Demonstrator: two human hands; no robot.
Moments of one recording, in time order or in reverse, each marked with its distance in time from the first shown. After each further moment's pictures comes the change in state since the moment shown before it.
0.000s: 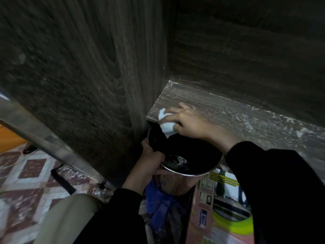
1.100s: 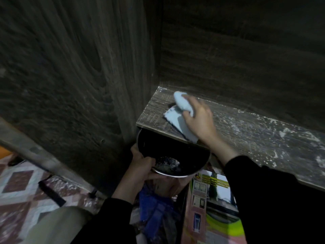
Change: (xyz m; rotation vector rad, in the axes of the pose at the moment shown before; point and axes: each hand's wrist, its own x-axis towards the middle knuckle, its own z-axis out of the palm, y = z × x) left_hand -0.003 0.001 0.004 -0.050 0.028 0.033; right_hand -0.024 0.024 0.006 0.369 0.601 0.531
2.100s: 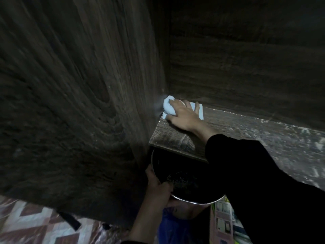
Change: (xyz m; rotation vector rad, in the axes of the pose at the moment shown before) left_hand 0.010 -0.001 -0.005 0.075 -0.001 -0.045; right_hand 0.095 -0.015 0.075 -0.199 -0.376 -0.027
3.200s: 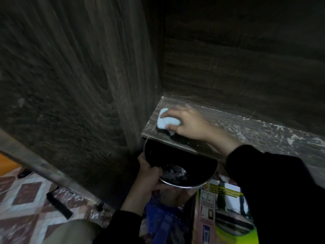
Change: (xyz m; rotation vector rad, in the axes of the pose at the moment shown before) left_hand -0.006 0.004 0.006 -0.039 -0.013 0.028; right_hand -0.088 -0.003 -0.049 -0.060 0.014 -0.339
